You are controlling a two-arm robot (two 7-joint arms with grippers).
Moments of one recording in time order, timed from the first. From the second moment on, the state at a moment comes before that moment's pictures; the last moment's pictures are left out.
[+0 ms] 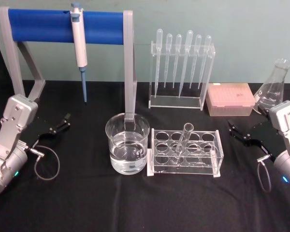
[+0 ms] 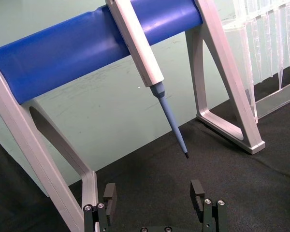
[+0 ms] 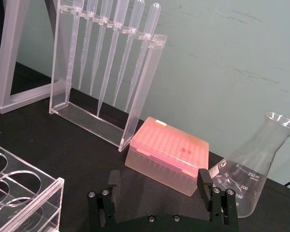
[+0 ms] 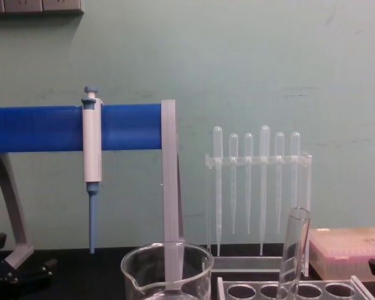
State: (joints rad) left arm -0.20 0.60 0.45 -1.41 -0.25 -0.12 0.03; right arm 0.20 0.60 -0.45 -1.41 0.25 -0.12 -0.03
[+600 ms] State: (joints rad) left arm -0.20 0.60 0.45 -1.41 -0.25 -0.12 0.03; right arm 0.18 0.59 -0.42 -1.44 0.27 -0.16 -0.01
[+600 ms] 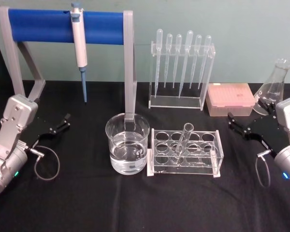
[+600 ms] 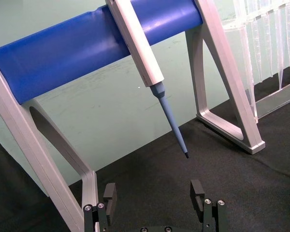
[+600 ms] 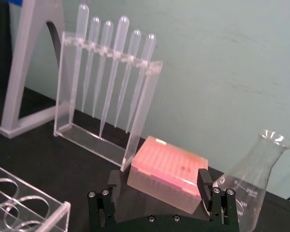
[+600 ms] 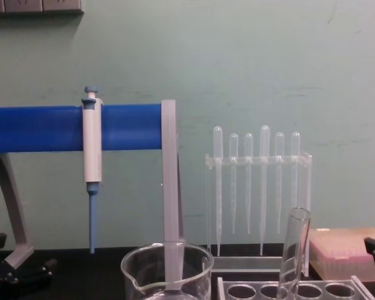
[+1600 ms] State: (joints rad) left arm -0.20 0.60 0.45 -1.41 -0.25 -0.12 0.03; right arm 0.13 0.81 -0.36 -1.63 0.47 -0.14 0.59
